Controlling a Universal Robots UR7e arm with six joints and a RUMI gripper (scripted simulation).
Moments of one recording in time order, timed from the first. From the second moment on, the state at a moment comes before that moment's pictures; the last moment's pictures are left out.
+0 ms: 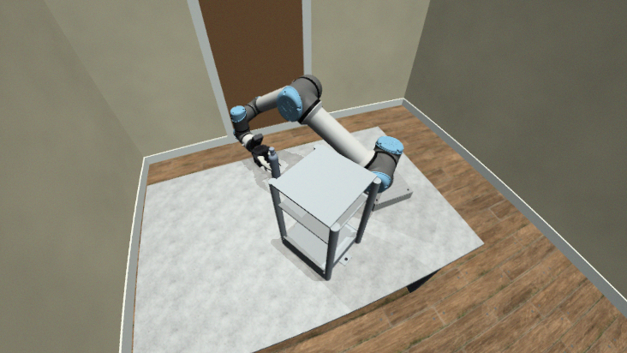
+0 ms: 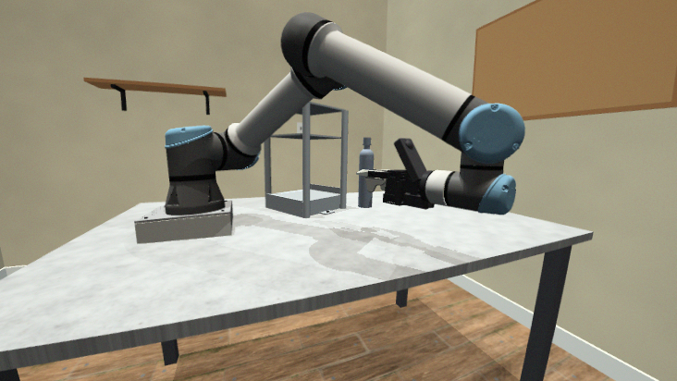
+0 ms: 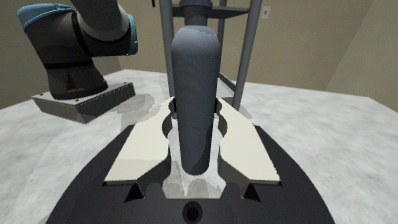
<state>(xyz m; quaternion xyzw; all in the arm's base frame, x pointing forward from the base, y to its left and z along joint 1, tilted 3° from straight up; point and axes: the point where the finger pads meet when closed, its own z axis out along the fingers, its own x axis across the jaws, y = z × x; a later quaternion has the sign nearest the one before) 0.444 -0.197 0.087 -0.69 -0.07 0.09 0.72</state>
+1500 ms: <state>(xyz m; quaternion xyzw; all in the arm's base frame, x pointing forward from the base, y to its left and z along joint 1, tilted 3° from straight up) 0.417 -0.131 0.092 -0.68 -0.07 0.09 0.72</state>
